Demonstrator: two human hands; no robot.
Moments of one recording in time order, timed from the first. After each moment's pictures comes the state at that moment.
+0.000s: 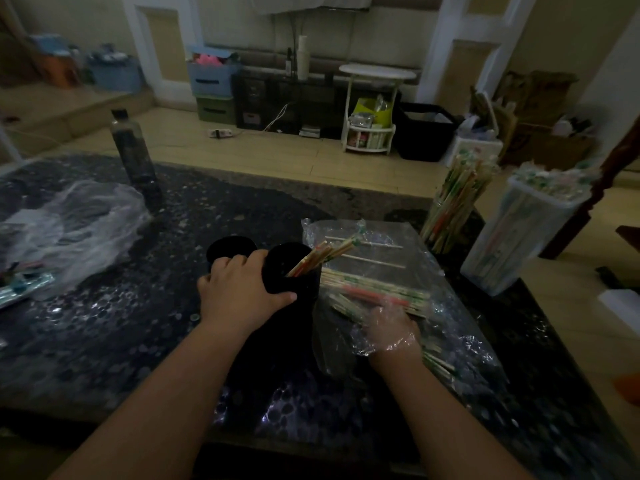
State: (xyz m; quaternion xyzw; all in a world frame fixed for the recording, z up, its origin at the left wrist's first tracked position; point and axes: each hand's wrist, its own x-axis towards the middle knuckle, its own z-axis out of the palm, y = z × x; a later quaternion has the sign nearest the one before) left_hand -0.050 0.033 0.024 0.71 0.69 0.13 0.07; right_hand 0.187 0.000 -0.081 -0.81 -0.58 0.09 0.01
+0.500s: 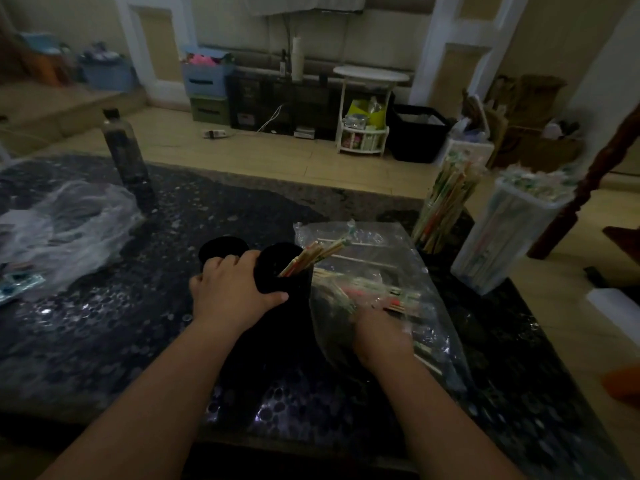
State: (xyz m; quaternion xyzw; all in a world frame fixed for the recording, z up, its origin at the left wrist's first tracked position) left_hand -0.048 0.032 0.026 0.71 0.69 0.13 0.08; right_hand 0.168 -0.021 -0.022 -0.78 -0.62 0.13 -0.02
